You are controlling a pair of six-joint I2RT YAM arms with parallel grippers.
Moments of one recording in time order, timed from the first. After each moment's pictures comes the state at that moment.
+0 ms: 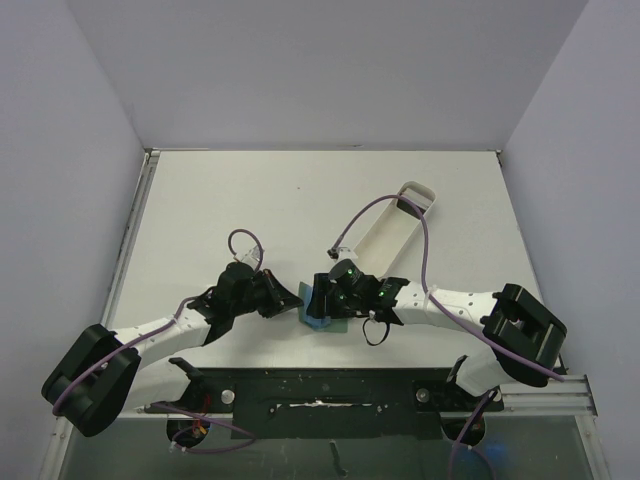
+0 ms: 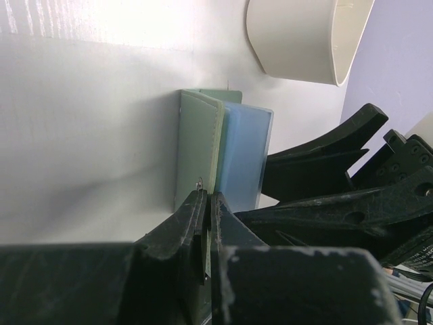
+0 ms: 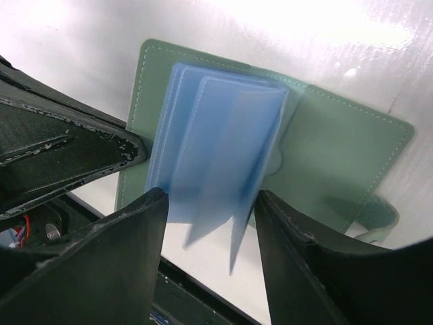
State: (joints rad) left arm -0.63 1.18 0.34 0.27 0.28 -1.11; right arm 0.96 1.46 0.77 -0.14 0.01 0.81
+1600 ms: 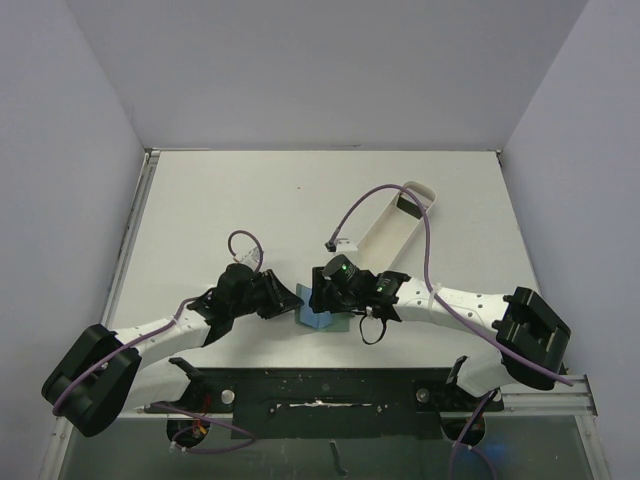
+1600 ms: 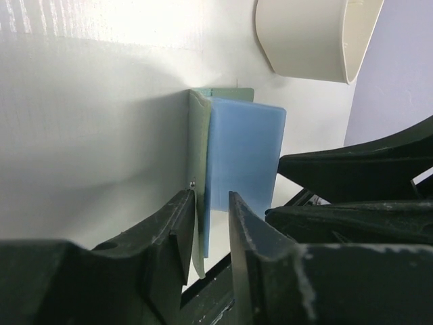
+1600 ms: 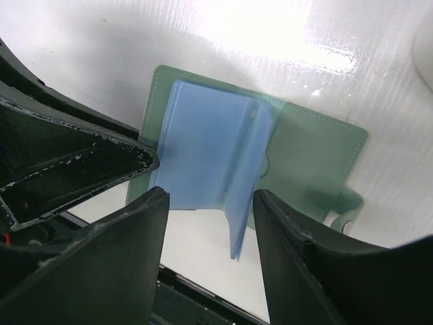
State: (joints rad) left arm -0.63 1.18 0.33 0.27 0.26 -1.09; right arm 1.00 1.44 0.88 -0.31 0.17 0.77
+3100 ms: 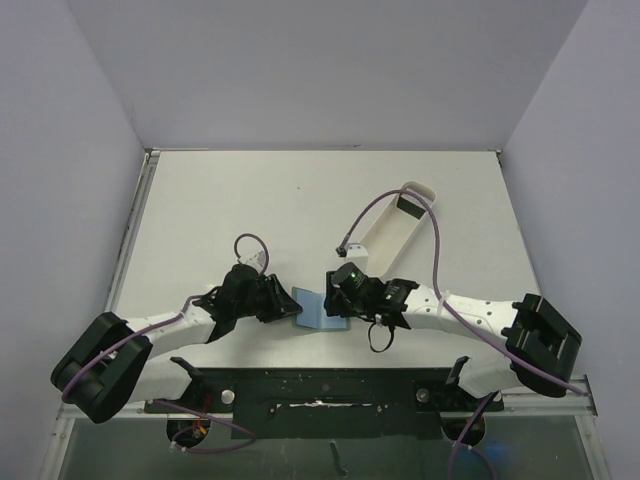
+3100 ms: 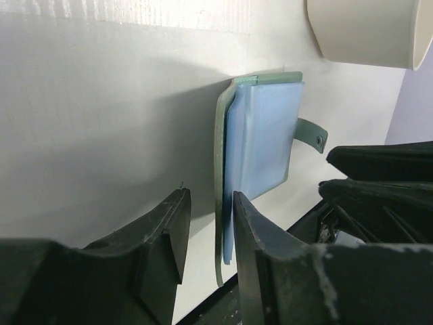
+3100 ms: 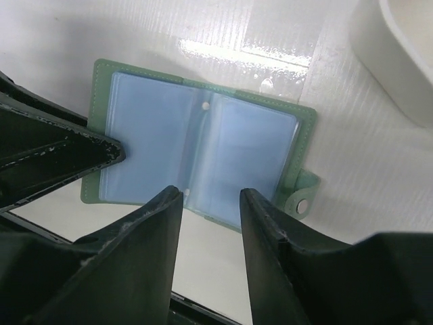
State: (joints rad) left arm -0.63 1.27 0.34 0.25 0.27 -1.01; right arm 1.00 1.36 0.79 -0.31 0.25 0.76
